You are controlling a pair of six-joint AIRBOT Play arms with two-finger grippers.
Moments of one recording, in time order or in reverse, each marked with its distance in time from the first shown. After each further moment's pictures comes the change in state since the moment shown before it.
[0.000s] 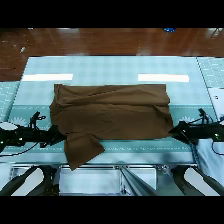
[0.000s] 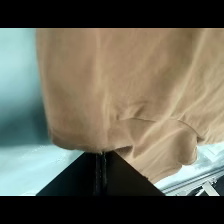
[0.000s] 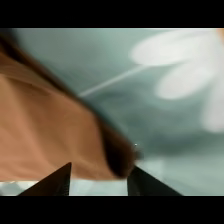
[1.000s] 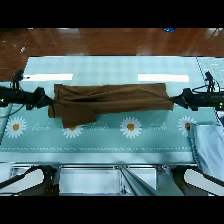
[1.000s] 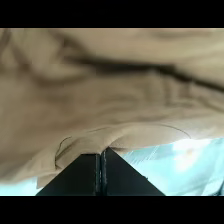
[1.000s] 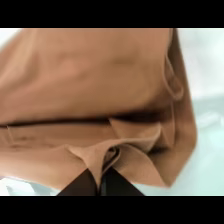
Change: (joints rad) left arm -0.077 -0.254 0.657 -0.056 -0.092 -0.030; right arm 0.117 -0.192 0.433 0.255 -0.041 -0.157
